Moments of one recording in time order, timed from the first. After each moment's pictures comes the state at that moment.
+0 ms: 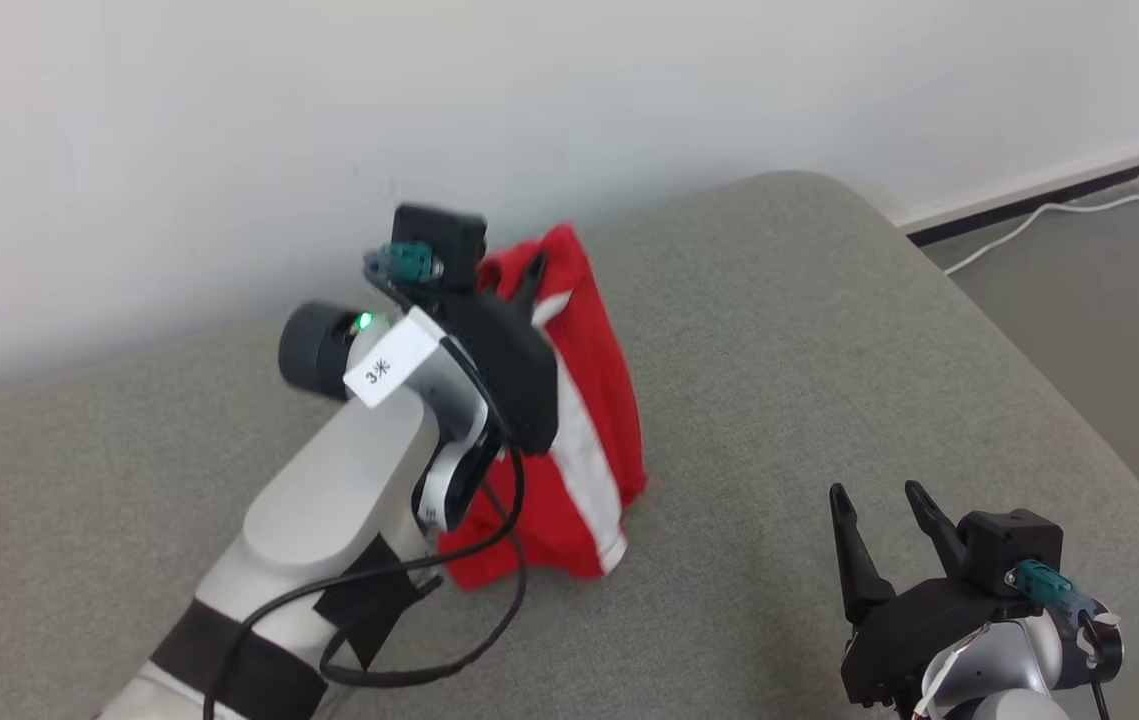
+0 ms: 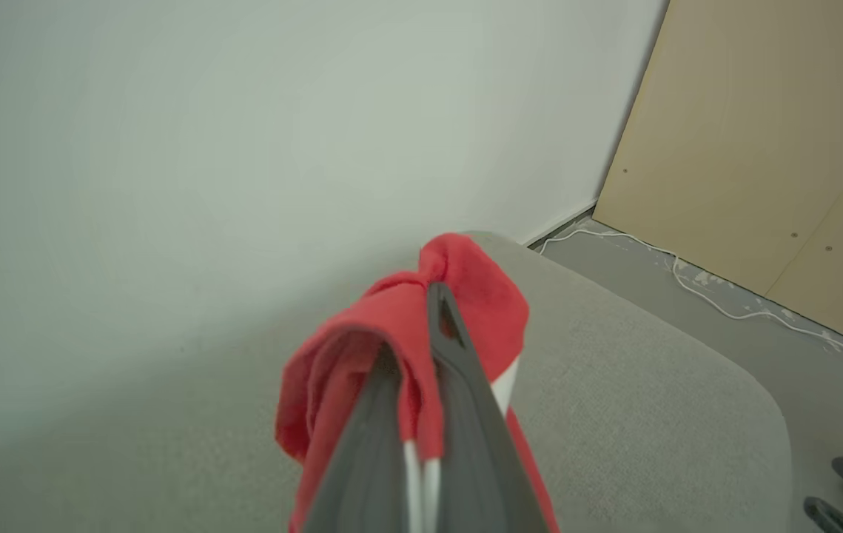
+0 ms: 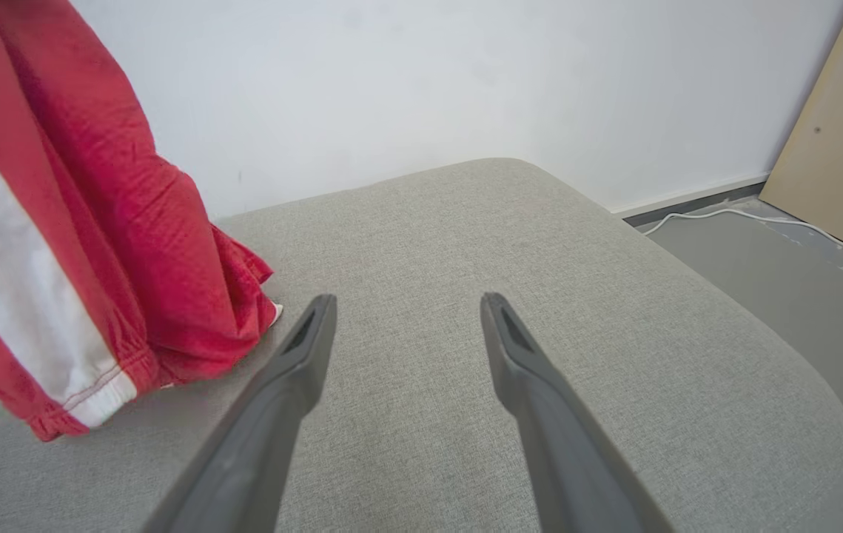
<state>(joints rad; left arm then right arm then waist) -0.91 0.03 -0.78 0.68 -0.59 0.11 0.12 -0.05 -0.05 0.11 0.06 0.24 -0.12 0.11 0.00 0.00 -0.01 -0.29</state>
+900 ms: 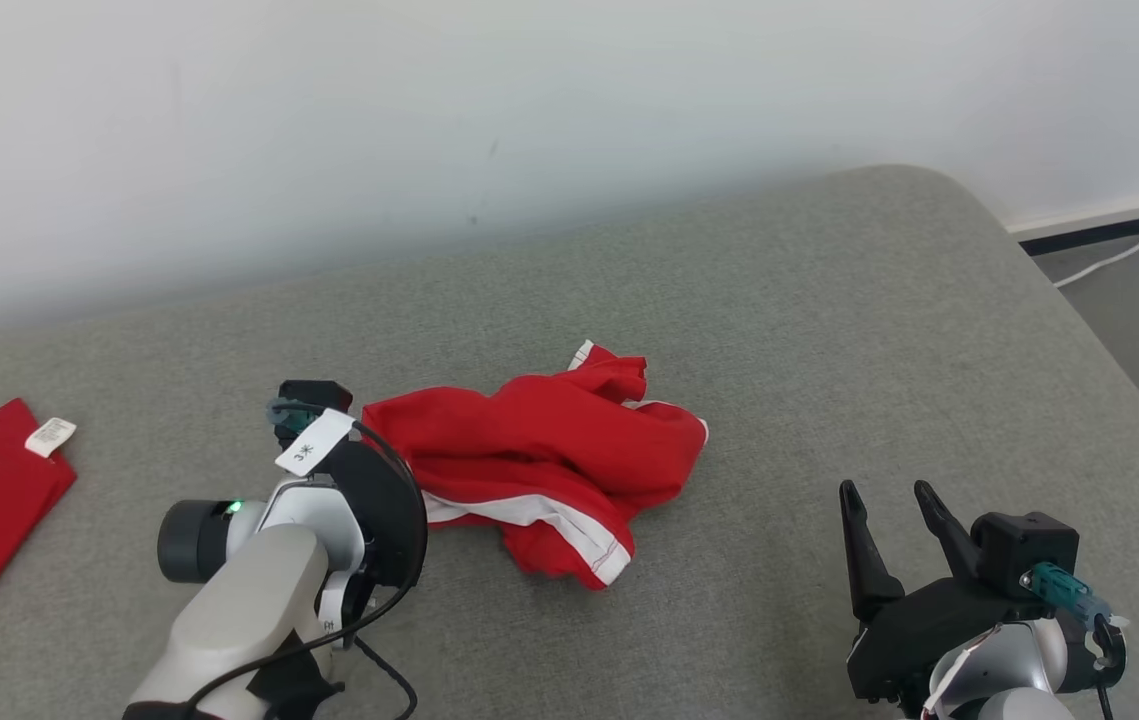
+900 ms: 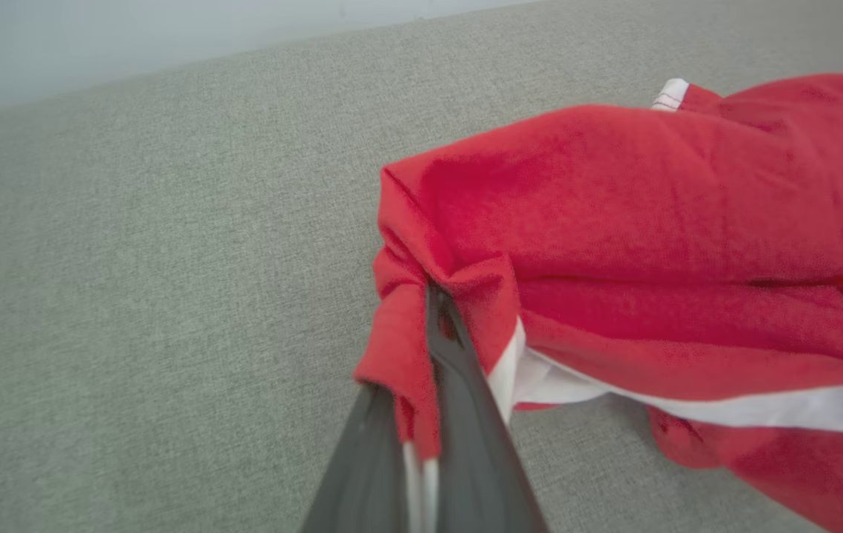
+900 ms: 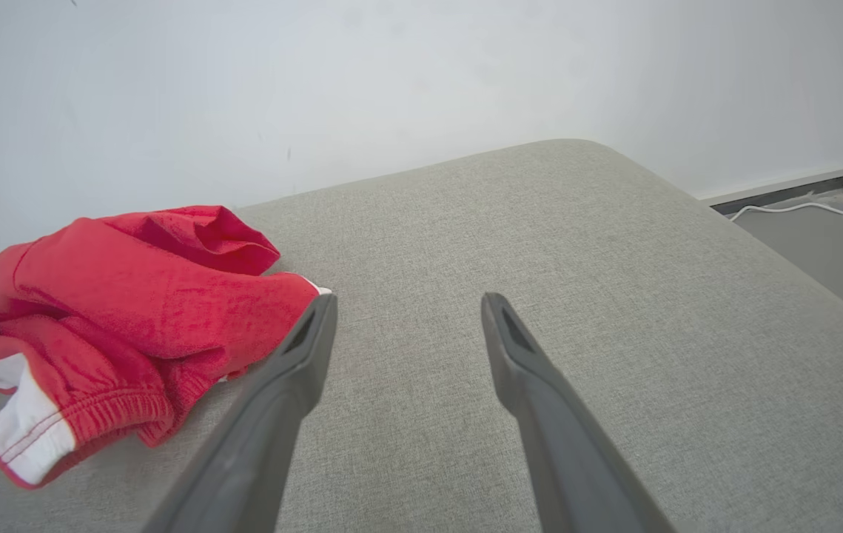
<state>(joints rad) -0.78 0.07 -0.75 1.04 -0.59 0.11 0.16 -0.05 -0.05 0.09 0.09 0.28 -0.12 0.08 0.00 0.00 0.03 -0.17</state>
